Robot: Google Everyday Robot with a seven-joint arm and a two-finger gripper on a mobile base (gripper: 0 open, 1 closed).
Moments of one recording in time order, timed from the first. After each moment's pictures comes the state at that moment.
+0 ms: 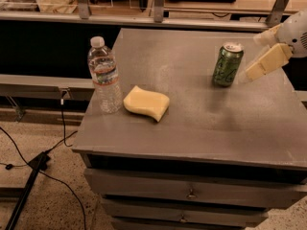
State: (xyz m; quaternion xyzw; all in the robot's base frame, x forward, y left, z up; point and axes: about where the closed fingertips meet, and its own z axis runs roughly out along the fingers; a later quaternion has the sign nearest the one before) arm 0.563 -0.243 0.944 -0.47 0.80 0.19 0.34
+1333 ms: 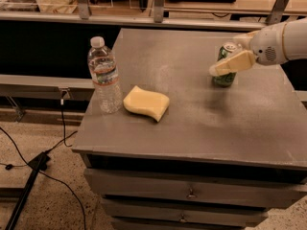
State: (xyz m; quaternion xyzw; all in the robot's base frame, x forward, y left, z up) arm 0.623 -0.211 0.920 -0.42 0.77 0.18 0.45
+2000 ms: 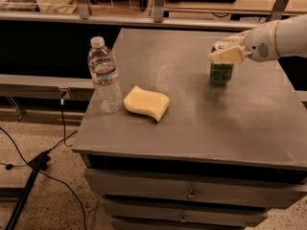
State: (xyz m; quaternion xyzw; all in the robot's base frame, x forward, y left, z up) arm 0.643 -0.204 0.918 -0.41 0.76 0.19 0.46
